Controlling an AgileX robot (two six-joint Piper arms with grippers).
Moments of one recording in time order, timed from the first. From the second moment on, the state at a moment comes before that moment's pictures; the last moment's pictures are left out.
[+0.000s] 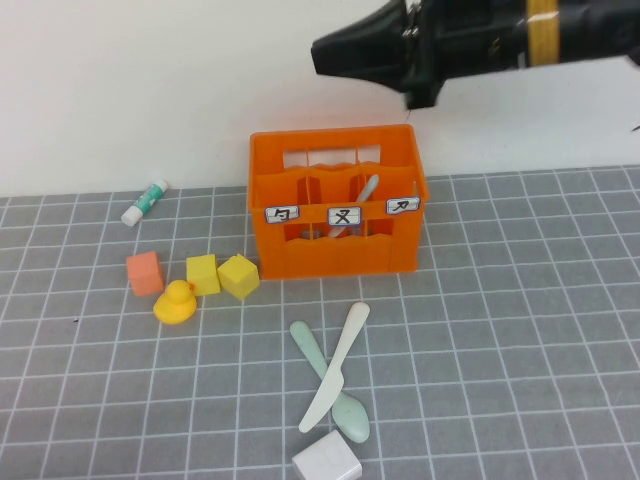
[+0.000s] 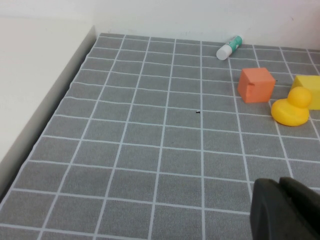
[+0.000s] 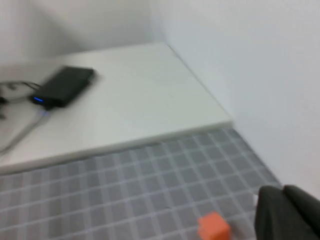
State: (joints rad) right arm 0.32 1.92 -1.76 -1.77 -1.05 1.64; left arm 0.15 -0.01 0.02 -0.12 0.37 -0.01
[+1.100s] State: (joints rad) right arm 0.41 1.80 -1.51 -1.79 -0.83 1.65; left arm 0.15 -0.01 0.02 -0.12 0.37 -0.02
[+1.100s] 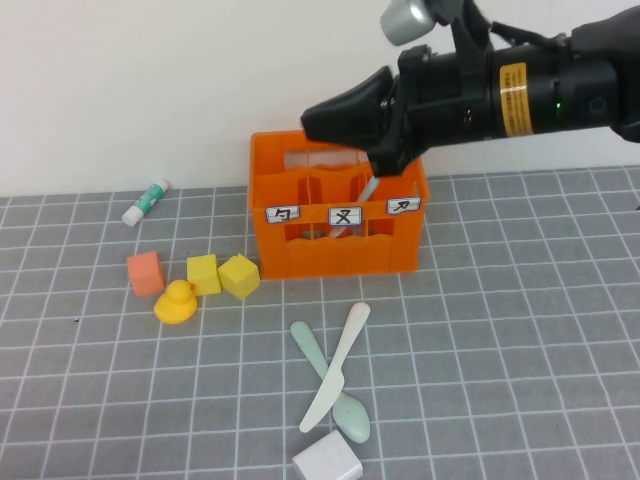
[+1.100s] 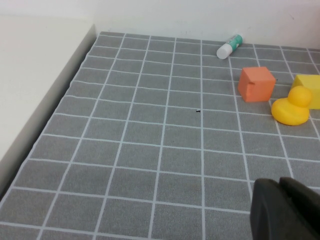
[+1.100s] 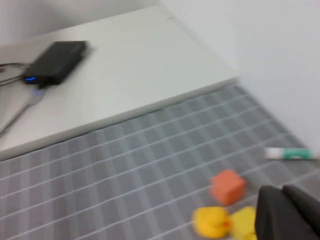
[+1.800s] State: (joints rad) right arm 0.53 1.64 -1.20 -0.77 -0.08 0.51; left arm 0.15 -0.01 0.02 -0.12 0.37 -0.02
